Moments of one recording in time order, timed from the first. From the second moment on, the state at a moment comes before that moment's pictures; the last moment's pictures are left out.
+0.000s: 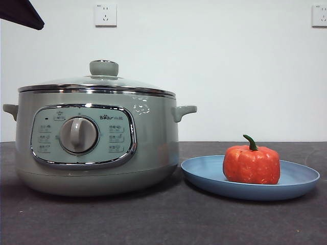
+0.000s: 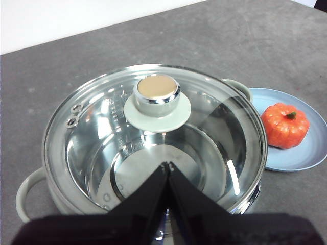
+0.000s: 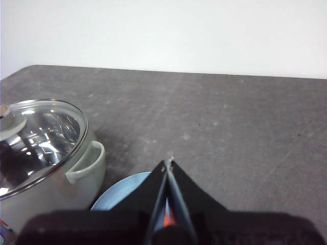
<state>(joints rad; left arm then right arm) -0.48 0.71 0.70 -0.39 0.05 0.02 0.52 0.48 0.69 -0.45 0.21 0.09</state>
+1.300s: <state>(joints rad) -0.04 0.06 0.07 -0.20 0.02 -0.05 0.52 0.48 0.69 -0.46 0.21 0.09</state>
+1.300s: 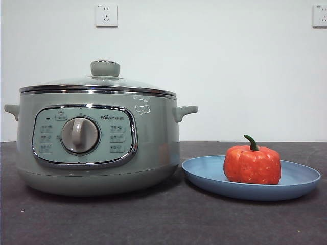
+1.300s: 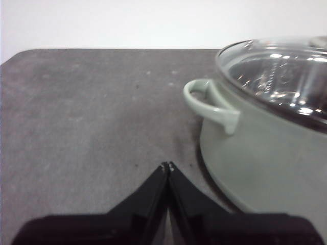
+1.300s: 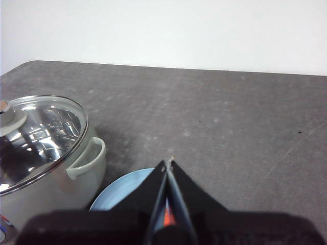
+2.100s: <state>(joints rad) -0.03 0.00 0.02 -0.20 0.03 -0.07 0.52 0.48 0.69 -0.46 0.21 0.09</state>
